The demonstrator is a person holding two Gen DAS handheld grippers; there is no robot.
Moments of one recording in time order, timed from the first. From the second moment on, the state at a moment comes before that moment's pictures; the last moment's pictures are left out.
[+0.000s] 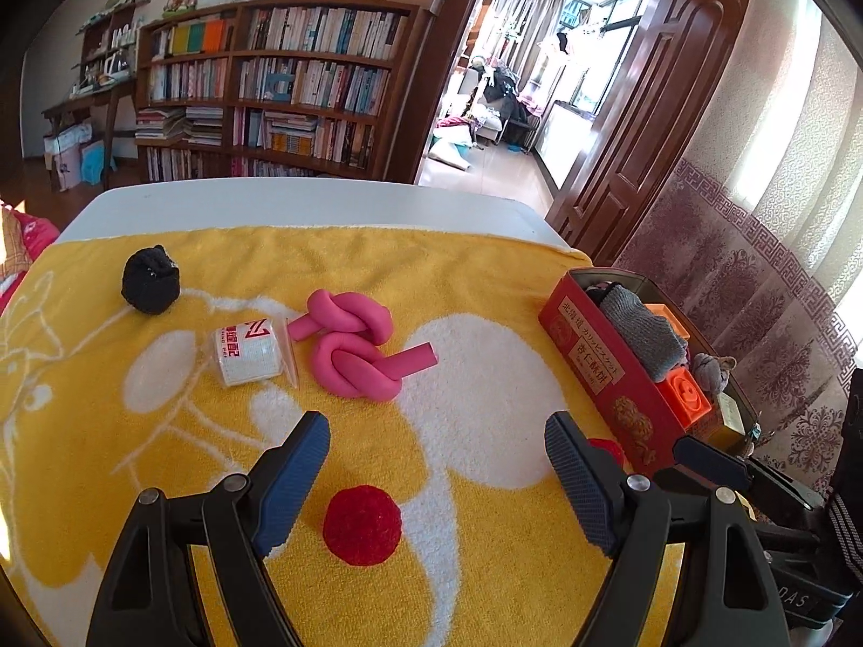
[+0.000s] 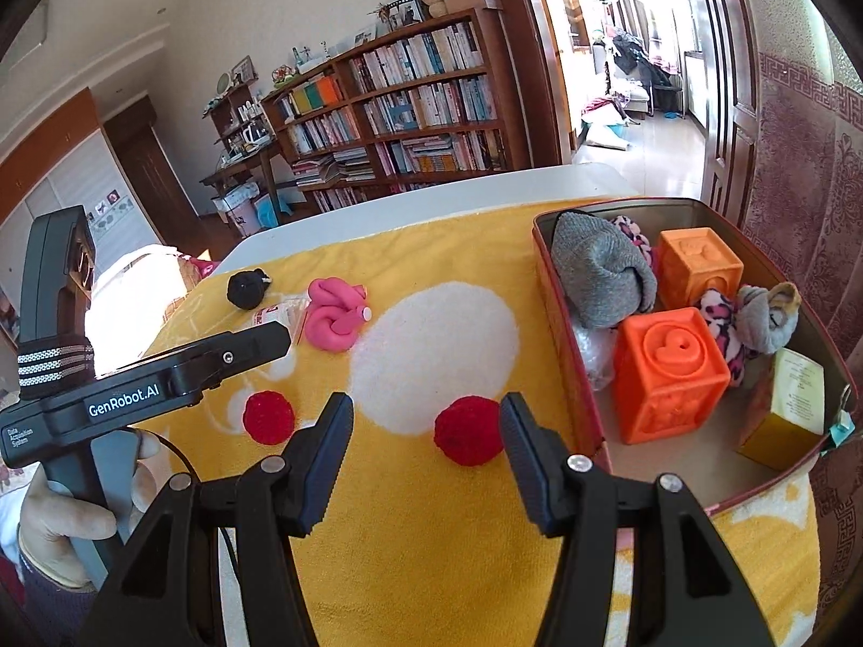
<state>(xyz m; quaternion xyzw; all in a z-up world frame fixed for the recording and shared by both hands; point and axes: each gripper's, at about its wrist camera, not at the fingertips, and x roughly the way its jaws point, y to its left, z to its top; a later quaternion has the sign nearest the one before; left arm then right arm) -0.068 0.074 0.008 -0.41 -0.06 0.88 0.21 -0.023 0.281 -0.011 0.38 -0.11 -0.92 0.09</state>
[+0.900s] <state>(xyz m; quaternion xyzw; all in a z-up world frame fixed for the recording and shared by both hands) -0.068 0.062 -0.052 -0.46 -0.04 0.87 0.18 -0.042 0.261 -0.056 0.43 -0.05 -0.90 0.04</state>
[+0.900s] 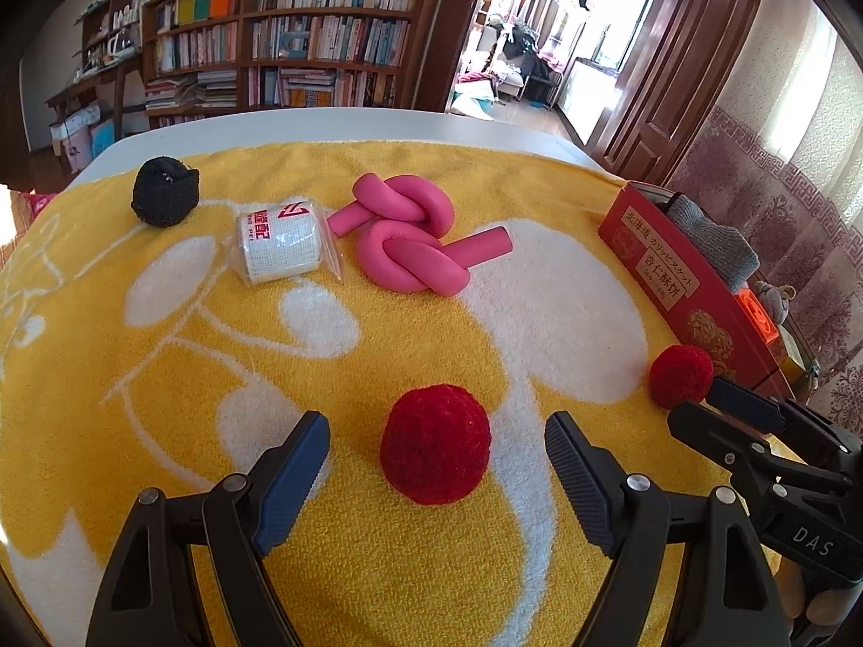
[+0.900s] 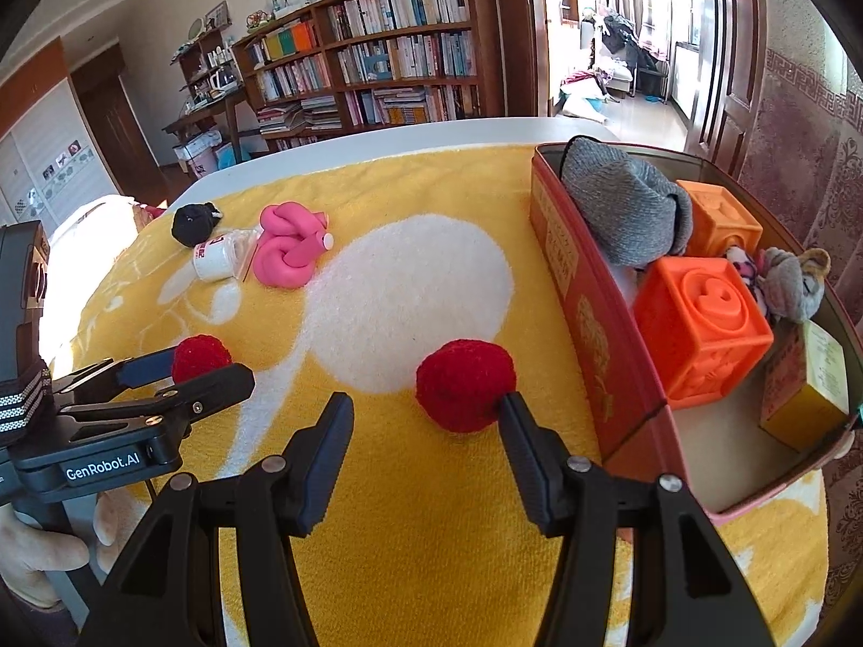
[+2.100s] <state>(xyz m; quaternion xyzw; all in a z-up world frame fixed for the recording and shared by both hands) -0.058 0.064 -0.038 -0.43 -0.05 0.88 0.21 -0.042 0.271 -0.037 0.40 -0.07 -0.91 0.03</state>
